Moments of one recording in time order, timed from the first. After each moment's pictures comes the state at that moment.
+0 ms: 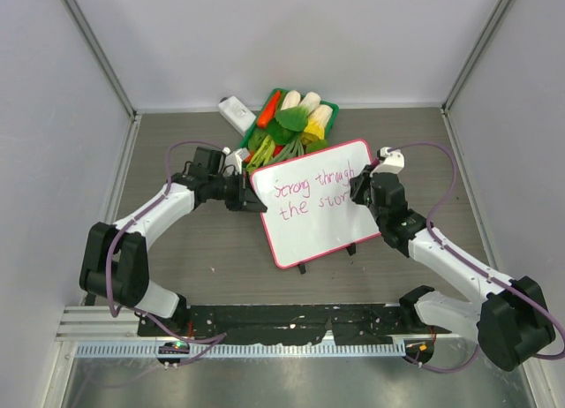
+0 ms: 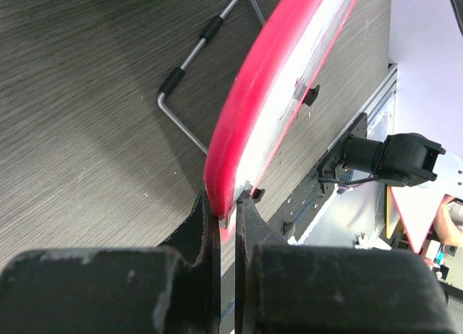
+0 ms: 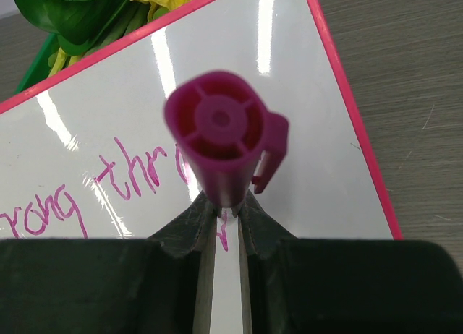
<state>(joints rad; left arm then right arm) -0.33 1.48 0.98 -0.38 0.71 -0.41 0.47 1.07 0.61 0.11 0.32 0.46</state>
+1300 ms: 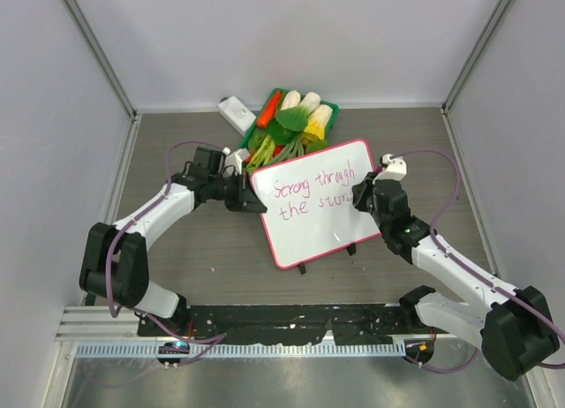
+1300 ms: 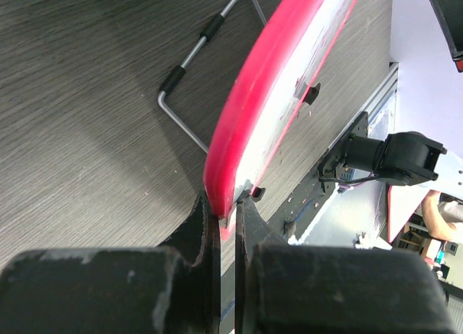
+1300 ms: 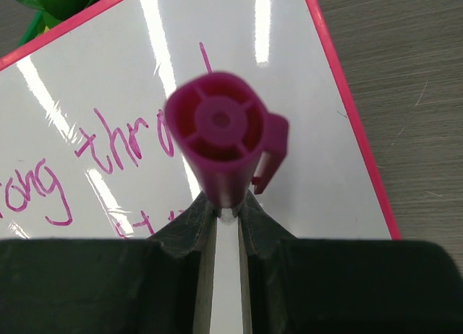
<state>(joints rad) -0.33 1.48 0.97 -0.38 0.71 -0.41 0.47 1.01 0.56 0.07 0.31 0.47</state>
